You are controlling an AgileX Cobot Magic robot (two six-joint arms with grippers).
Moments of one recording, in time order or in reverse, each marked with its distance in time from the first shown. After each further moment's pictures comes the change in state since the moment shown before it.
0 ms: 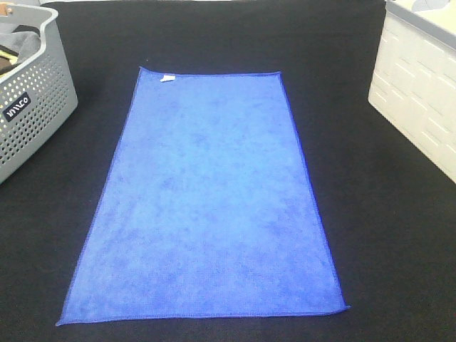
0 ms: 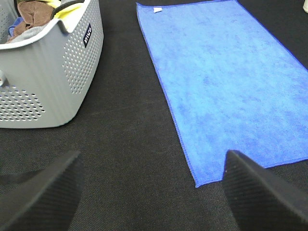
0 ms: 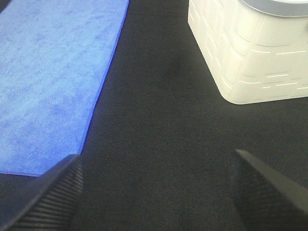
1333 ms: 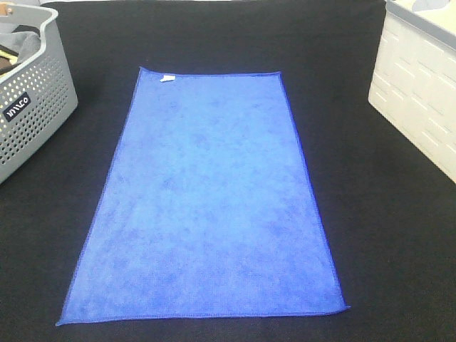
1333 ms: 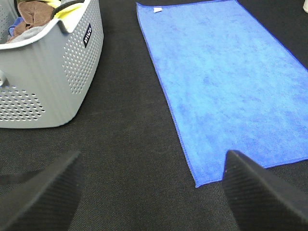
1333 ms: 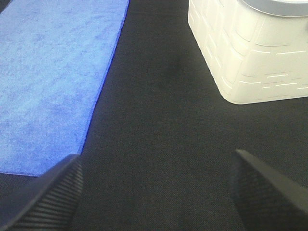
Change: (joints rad) left arm 0.000 0.000 0.000 0.000 0.000 0.000; right arm 0.000 0.000 0.000 0.000 0.000 0.000
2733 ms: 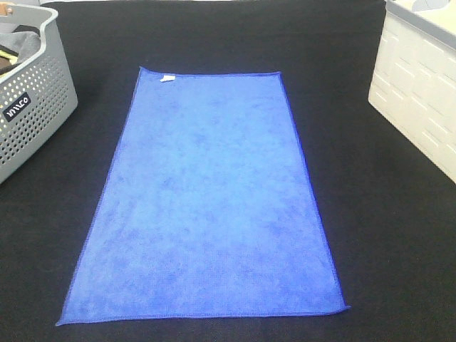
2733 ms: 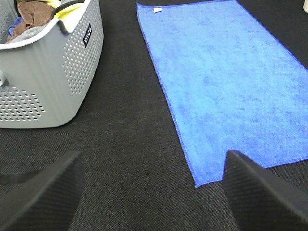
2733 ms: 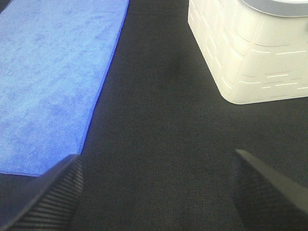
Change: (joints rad) left arm 0.000 0.000 0.000 0.000 0.000 0.000; right arm 0.000 0.000 0.000 0.000 0.000 0.000
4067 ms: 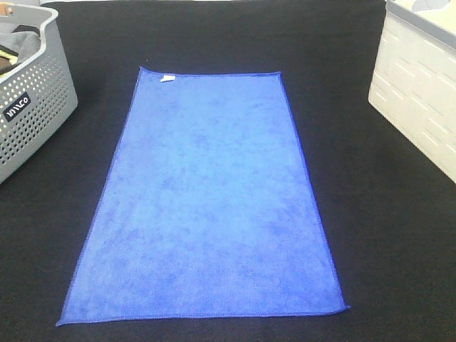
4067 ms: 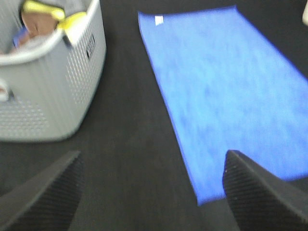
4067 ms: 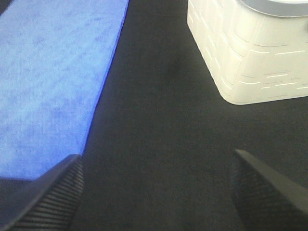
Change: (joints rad) left arm 0.000 -0.001 -0.010 -0.003 -0.071 -0.004; right arm 0.000 0.004 -0.003 0.000 -0.011 0.027
